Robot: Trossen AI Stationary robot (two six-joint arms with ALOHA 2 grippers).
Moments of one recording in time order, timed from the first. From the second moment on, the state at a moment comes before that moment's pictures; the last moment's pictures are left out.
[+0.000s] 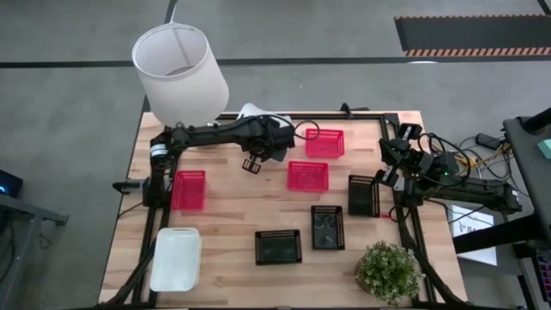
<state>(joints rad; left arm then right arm) 0.21 1.97 1.89 -1.31 -0.40 0.64 -0.25 0.32 0.16 0.85 -0.02 -0.42</state>
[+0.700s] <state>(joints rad) 0.22 2.08 1.89 -1.29 -0.48 0.67 -0.25 0.32 0.16 0.85 -0.02 -0.42</state>
